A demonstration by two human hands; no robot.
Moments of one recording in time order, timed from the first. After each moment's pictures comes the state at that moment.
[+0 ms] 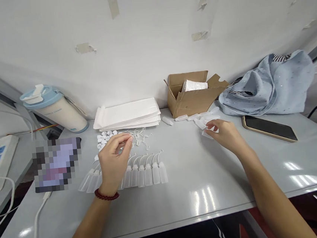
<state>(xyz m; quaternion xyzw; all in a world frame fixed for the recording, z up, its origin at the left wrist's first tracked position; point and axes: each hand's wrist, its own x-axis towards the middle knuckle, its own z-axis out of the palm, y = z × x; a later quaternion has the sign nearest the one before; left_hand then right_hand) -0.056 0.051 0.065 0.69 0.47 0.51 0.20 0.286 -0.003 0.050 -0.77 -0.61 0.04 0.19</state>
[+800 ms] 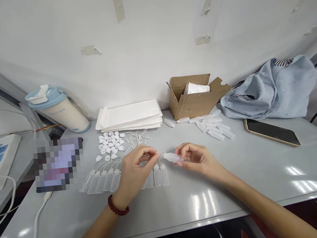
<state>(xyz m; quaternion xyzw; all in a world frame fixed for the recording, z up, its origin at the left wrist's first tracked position) -0.031 0.022 0.069 0.72 0.39 0.43 0.38 0.176 -0.029 0.057 -0.41 -0.51 0.56 0.50</state>
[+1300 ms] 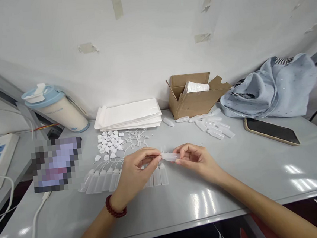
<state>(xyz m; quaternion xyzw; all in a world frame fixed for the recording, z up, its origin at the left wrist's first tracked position) -0.033 0.019 0.072 0.72 0.35 0.39 0.46 0.171 -0.032 0.056 -0.45 -0.48 0.57 0.50</state>
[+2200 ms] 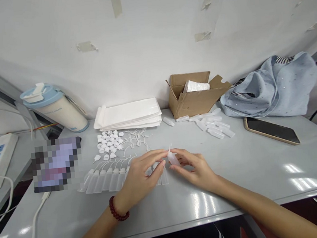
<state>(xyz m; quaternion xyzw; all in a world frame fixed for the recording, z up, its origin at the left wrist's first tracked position) -0.030 0.012 0.069 0.82 0.30 0.35 0.33 0.161 -0.040 0.038 -0.48 -0.68 0.32 0.45</state>
